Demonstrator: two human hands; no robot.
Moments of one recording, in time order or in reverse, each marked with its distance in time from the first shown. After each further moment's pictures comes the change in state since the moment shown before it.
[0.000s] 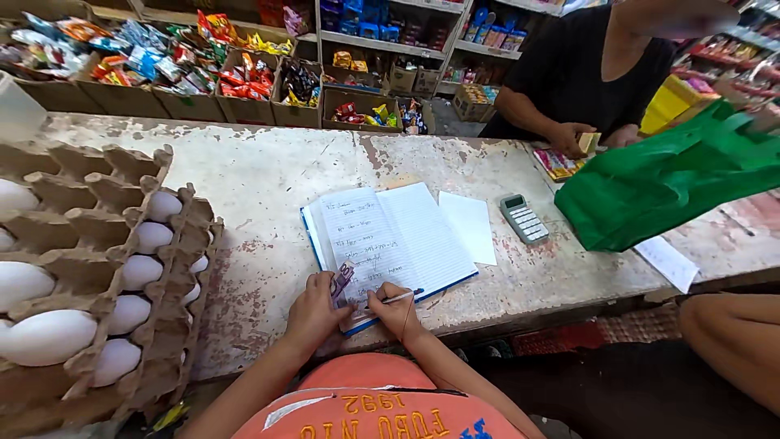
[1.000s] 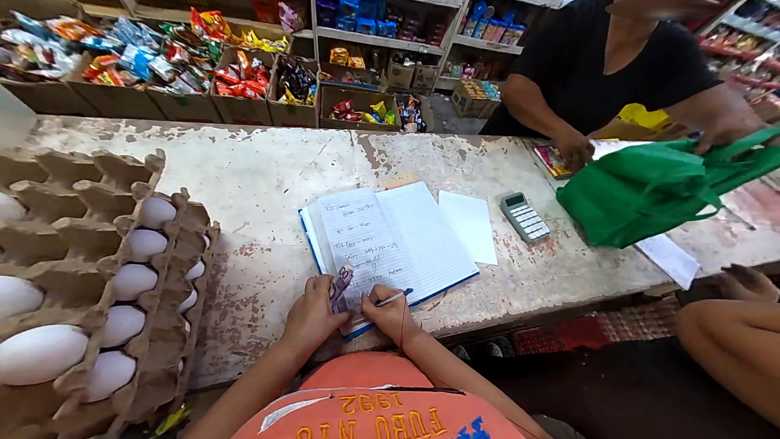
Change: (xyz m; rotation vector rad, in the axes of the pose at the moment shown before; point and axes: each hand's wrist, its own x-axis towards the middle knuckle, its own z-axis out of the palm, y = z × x) left_hand 0.004 -0.003 -0.006 -0.017 -0.077 0.006; right_hand 0.006 -0.003 0.006 -0.008 -0.111 0.041
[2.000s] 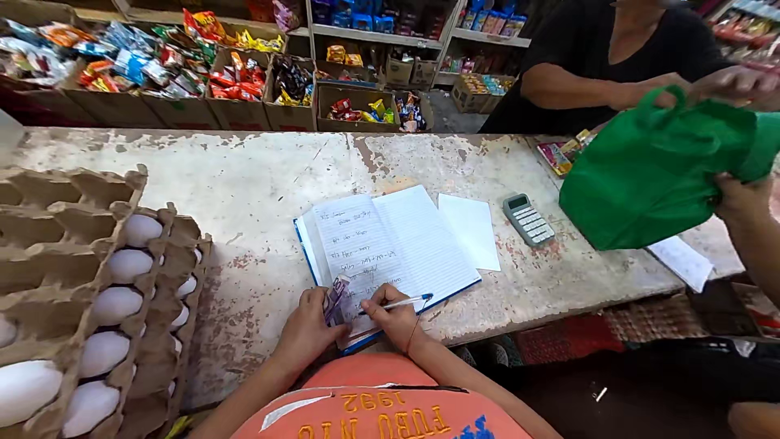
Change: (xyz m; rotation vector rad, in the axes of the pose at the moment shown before) left_hand 0.002 -0.006 -0.001 -0.134 0.031 0.072; right_hand 0.007 -0.010 -0.016 0.273 0.000 0.057
